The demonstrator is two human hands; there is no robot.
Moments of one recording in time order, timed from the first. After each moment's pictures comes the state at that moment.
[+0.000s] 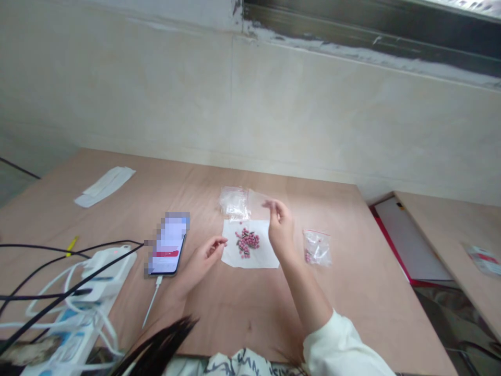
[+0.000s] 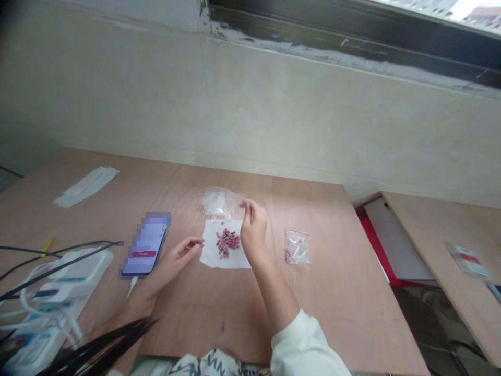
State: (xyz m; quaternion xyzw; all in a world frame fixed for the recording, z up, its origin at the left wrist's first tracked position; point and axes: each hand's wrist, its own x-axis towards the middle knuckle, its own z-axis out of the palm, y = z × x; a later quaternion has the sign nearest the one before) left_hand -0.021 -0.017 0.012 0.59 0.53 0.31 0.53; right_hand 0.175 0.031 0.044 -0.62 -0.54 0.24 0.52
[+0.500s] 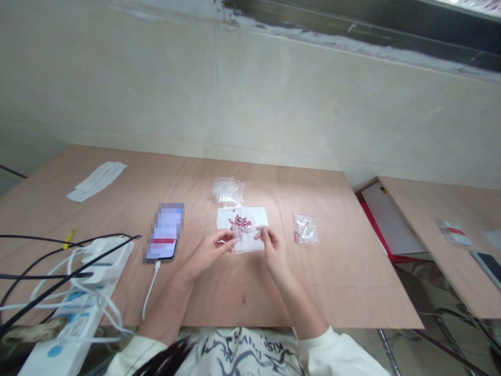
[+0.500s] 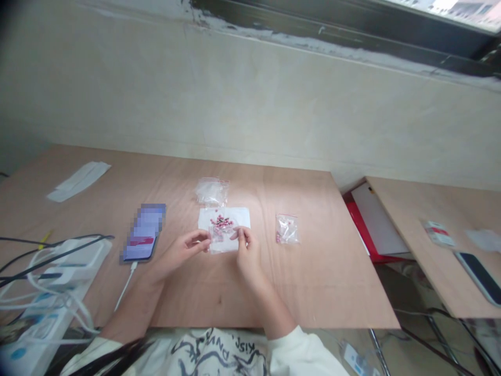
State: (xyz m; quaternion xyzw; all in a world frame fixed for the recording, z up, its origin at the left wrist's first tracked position) left_hand 0.009 -0.034 0.046 0.57 0.46 0.28 0.62; right_hand 0.184 -0.056 0.009 -0.61 -0.47 0.38 0.51
